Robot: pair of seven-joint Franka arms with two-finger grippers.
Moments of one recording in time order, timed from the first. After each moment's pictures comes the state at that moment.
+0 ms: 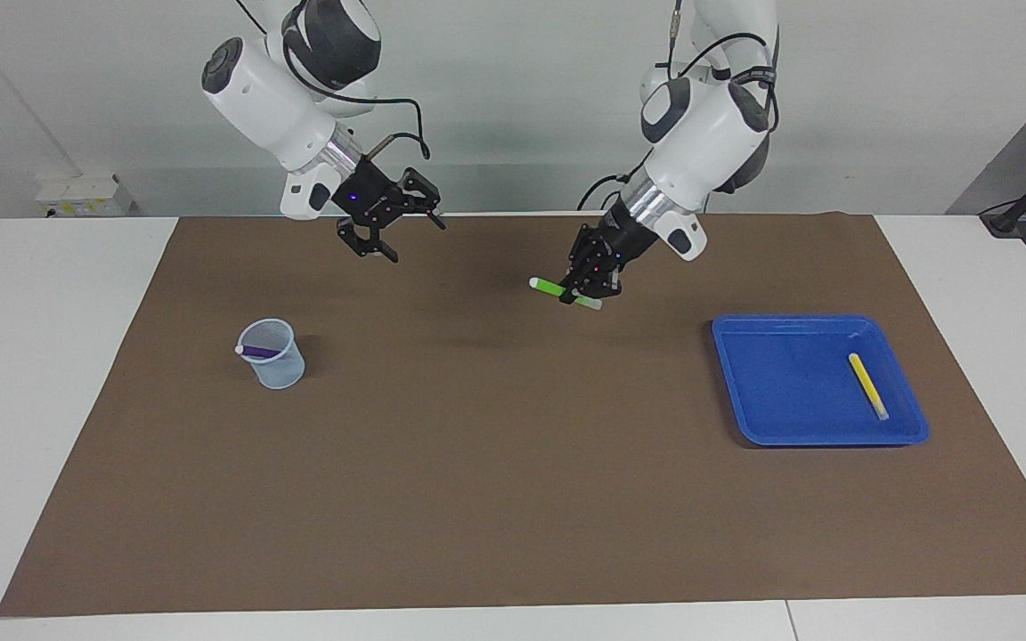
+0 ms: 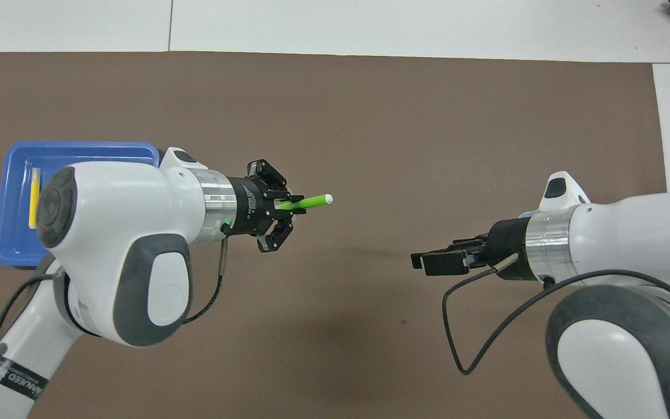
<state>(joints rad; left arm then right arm) -0.41 -0.01 -0.13 -2.01 -0.62 2.36 -1.81 0.13 -0.22 0.13 -2.13 0.65 1.99 -0.23</state>
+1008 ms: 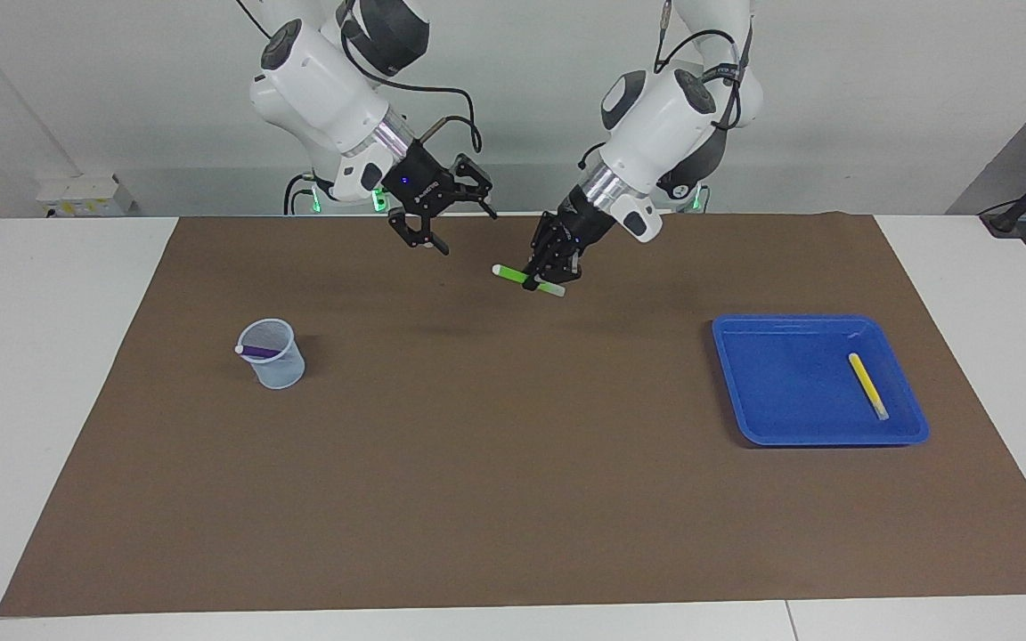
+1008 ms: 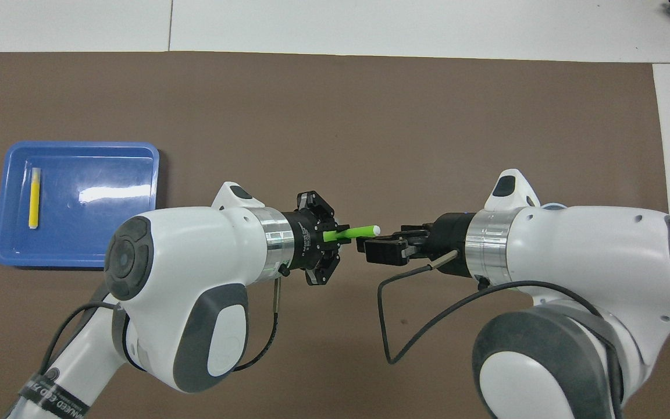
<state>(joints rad) -0.56 -0.03 -0.13 -2.03 -0.62 2.40 -1.88 0.27 -0.16 0.14 -2.09 0.69 2.23 -0.12</state>
